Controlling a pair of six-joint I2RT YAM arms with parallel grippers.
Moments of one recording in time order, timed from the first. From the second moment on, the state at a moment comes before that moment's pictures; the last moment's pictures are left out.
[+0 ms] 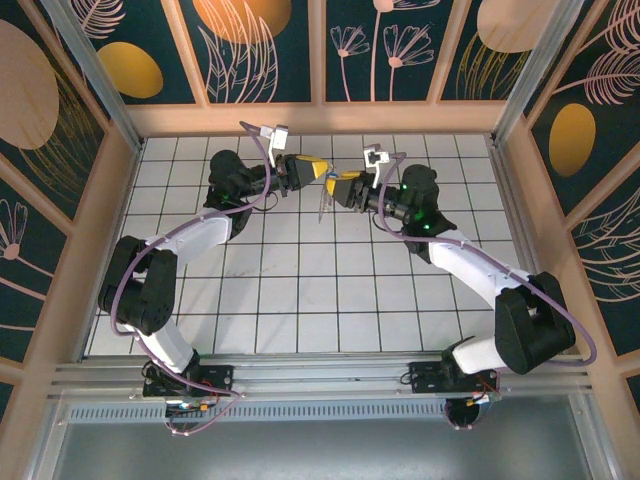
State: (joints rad) left arm -0.42 1.70 1.11 0.92 0.99 -0.90; right arm 0.48 1.40 0.90 0.49 -0.66 0.53
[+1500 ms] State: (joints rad) left arm -0.42 1.71 1.09 0.97 0.98 -0.93; right arm 0.49 1.40 0.89 0.41 -0.71 0.44
